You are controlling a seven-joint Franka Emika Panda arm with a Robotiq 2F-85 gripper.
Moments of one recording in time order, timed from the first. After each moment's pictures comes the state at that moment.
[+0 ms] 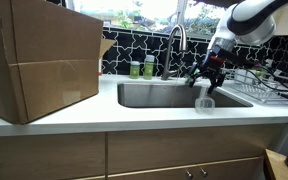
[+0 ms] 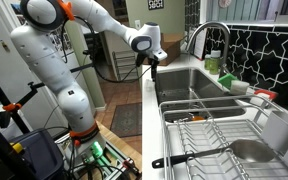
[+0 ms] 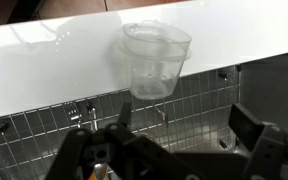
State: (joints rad) arm -0.15 -0.20 -0.08 -2.38 0.30 2.28 0.51
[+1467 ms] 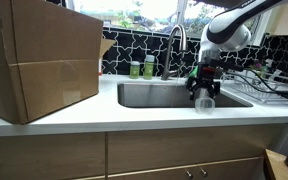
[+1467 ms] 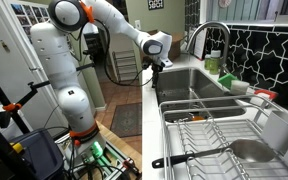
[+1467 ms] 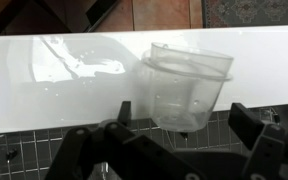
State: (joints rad) arm -0.15 0.02 -0.11 -2.21 0.31 2.02 0.41
